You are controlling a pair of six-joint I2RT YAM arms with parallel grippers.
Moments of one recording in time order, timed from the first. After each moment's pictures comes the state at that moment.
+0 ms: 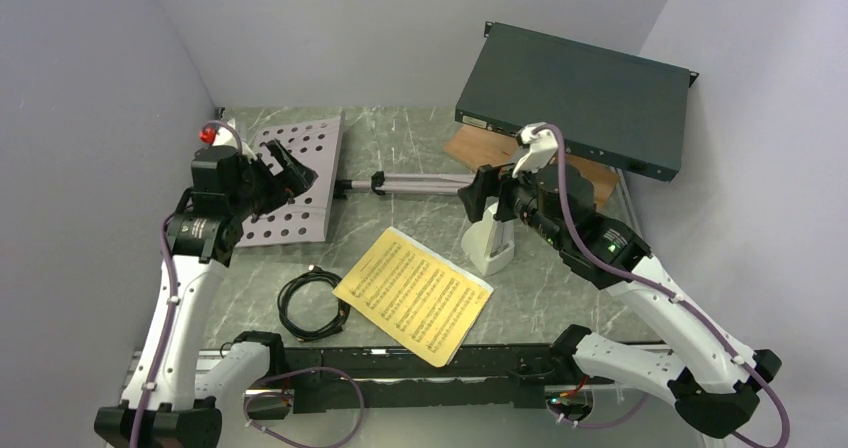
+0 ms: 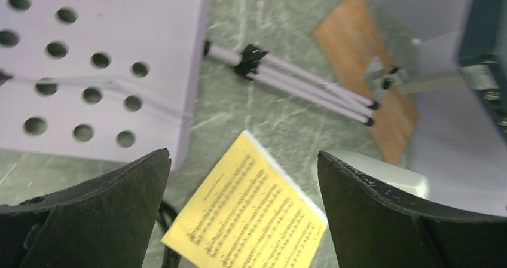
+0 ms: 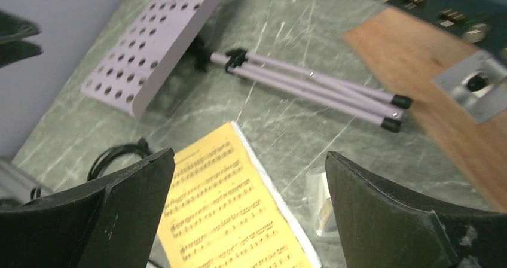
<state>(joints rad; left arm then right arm) -0.08 0.92 1.13 -0.66 0.16 -0.62 0.75 0.92 1.16 -0.52 0.26 0.34</state>
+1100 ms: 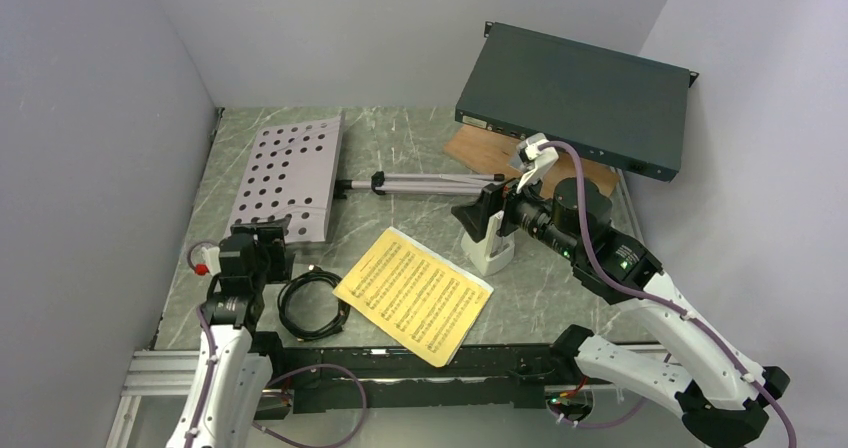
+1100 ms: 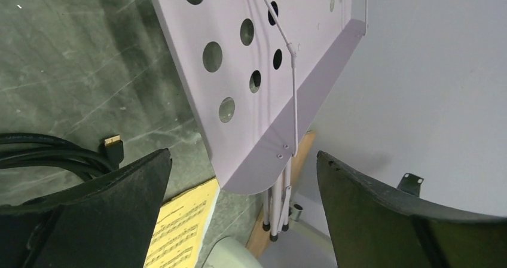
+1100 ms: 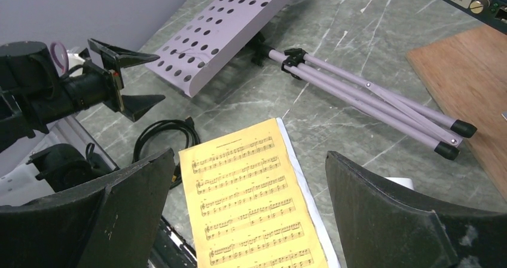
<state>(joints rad) 0.05 0.54 0.36 -0.39 -0.06 -1.52 0.75 0.83 1.07 -0.44 0.01 0.30</state>
